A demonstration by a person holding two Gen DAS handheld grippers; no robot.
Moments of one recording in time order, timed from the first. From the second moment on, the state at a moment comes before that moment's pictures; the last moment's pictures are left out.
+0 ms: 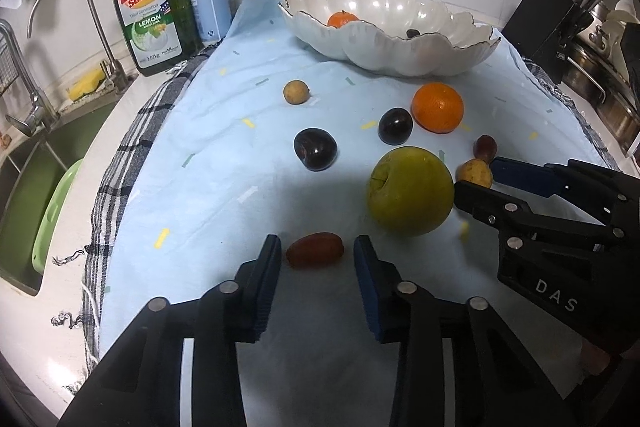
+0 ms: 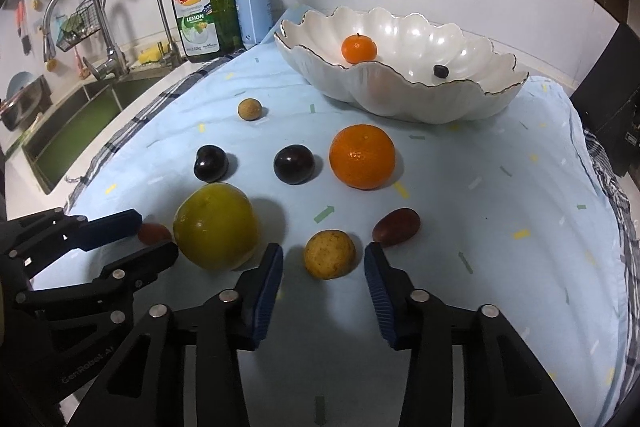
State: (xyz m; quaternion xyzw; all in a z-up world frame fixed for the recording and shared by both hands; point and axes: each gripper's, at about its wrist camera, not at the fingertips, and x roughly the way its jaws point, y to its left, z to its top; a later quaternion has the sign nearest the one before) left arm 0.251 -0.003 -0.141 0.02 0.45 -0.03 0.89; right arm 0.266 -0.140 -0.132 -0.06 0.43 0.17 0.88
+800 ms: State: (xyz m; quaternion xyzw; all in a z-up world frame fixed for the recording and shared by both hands) left arm 0.240 -0.003 -0.111 0.03 0.41 -0.05 0.91; right arm 0.252 -0.144 -0.106 -0.06 0.41 0.17 0.89
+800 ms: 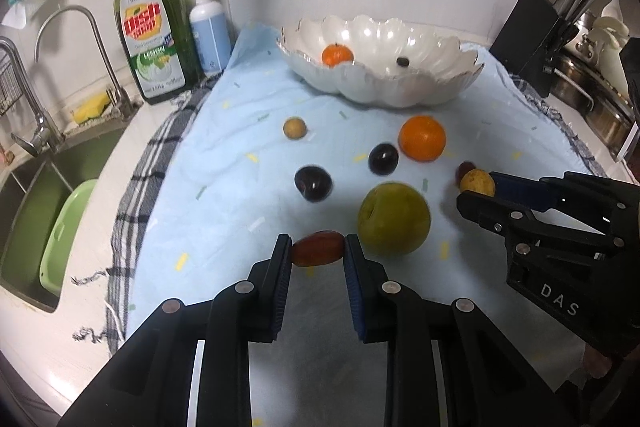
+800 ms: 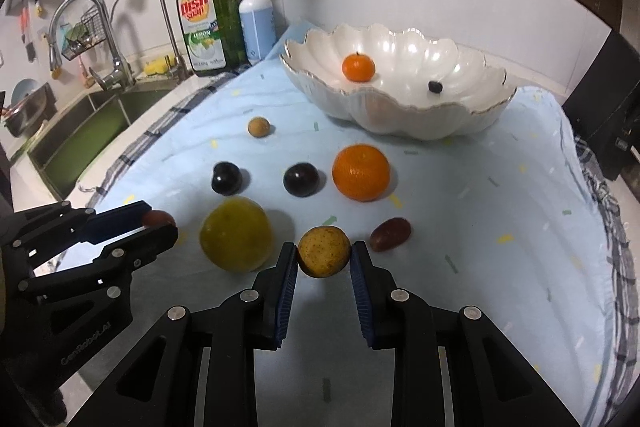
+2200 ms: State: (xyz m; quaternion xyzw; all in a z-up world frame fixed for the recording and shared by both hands) left arm 0.292 -0.027 0.005 0.03 0.27 -0.11 0.96; right arm 0.279 -0.183 0.010 -0.06 0.28 0.12 0.95
